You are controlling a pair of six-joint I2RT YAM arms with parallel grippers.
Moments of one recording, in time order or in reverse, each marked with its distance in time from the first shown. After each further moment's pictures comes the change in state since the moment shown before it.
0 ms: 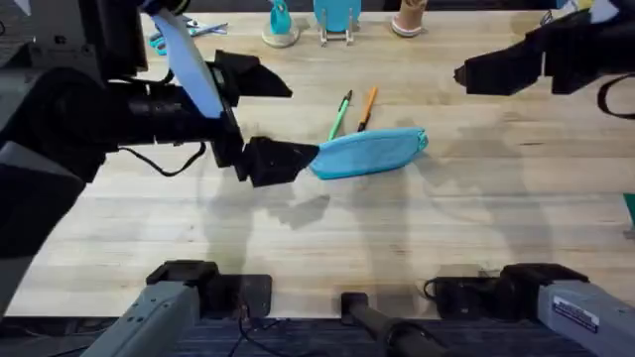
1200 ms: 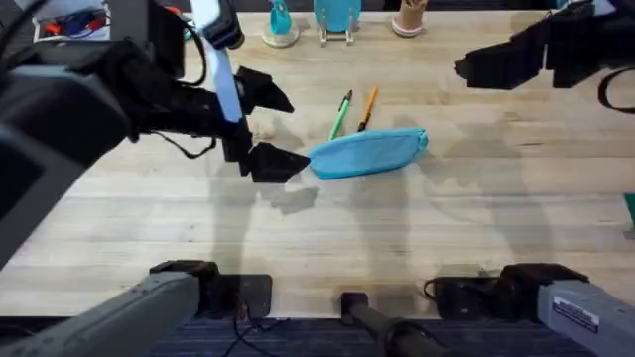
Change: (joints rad) left arm -0.002 0.247 0.002 -0.022 -0.071 0.283; right arm 0.000 0.000 0.001 0.043 0.000 -0.016
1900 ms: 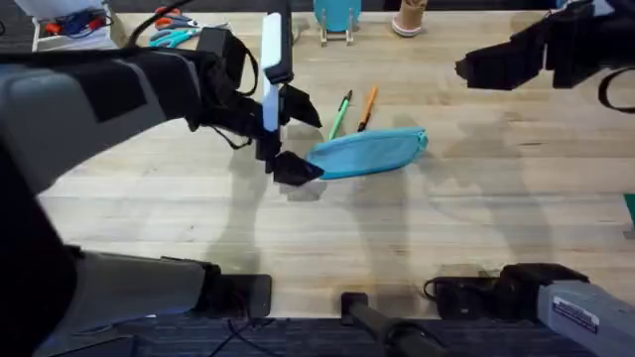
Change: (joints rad) left arm -0.125 0.323 0.002 0.176 0.008 0.193; right arm 0.000 0.000 0.000 0.000 0.000 -0.007
